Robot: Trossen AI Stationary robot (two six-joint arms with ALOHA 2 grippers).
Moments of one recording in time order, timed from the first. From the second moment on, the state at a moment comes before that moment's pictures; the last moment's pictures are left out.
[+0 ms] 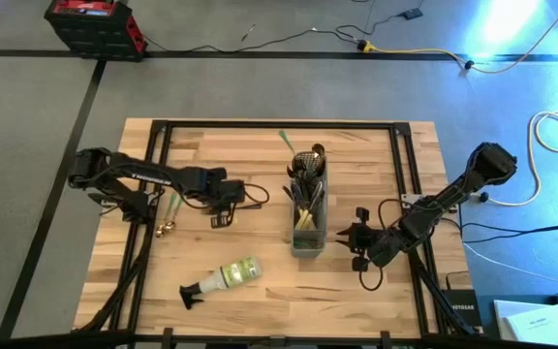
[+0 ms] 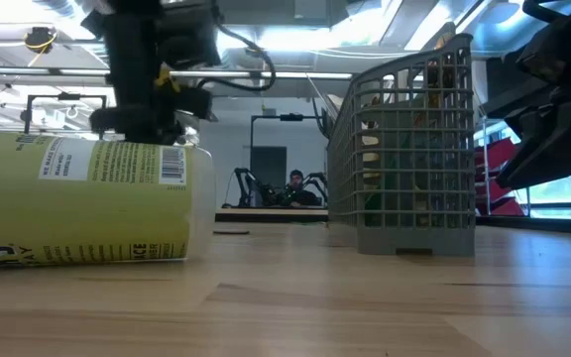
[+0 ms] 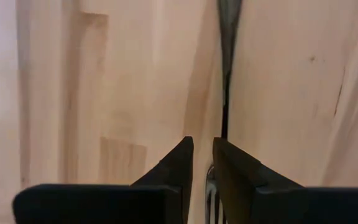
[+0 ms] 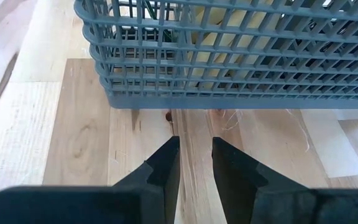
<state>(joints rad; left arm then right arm) 0.03 1.49 0.90 -0.74 -0.24 -0.05 0.67 1.22 0.37 -0.05 0.61 0.52</state>
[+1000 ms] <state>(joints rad) 0.05 1.49 0.73 -0.51 -0.13 -0.08 0.67 1.22 0.37 -0.05 0.61 0.52</state>
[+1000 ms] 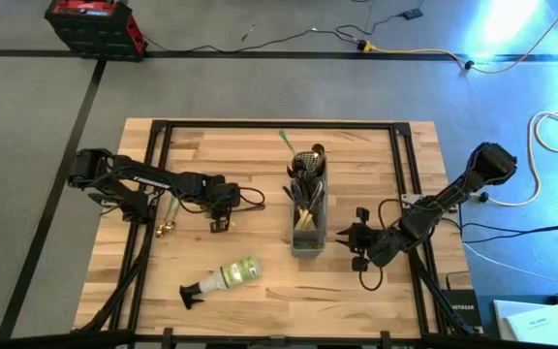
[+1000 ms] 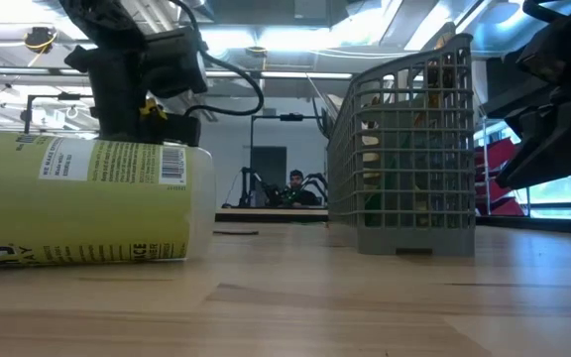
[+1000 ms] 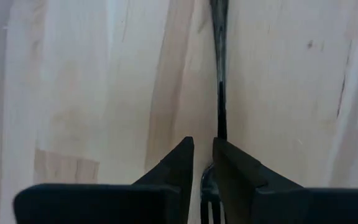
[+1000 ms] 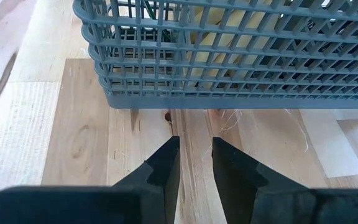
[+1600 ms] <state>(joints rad) 0.05 1.47 0.73 -0.43 -0.17 -0.12 0.67 1.22 0.37 -0.05 0.61 0.52</state>
